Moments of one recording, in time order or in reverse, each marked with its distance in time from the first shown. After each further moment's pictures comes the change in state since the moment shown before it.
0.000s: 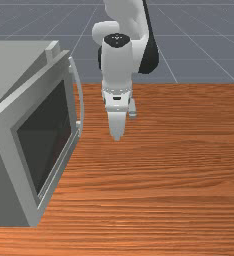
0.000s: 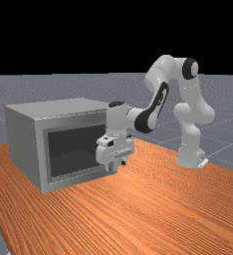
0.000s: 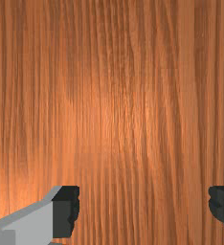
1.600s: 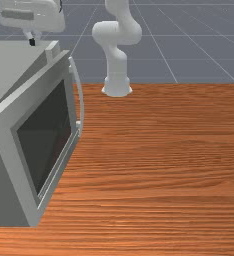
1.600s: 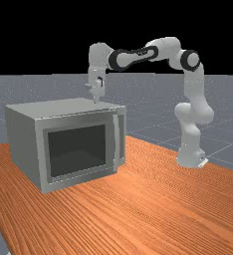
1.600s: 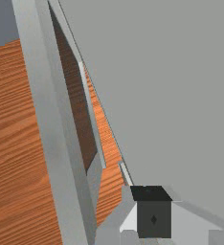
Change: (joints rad) arm -0.150 -0.308 -0.265 0.247 -0.001 -0.508 1.546
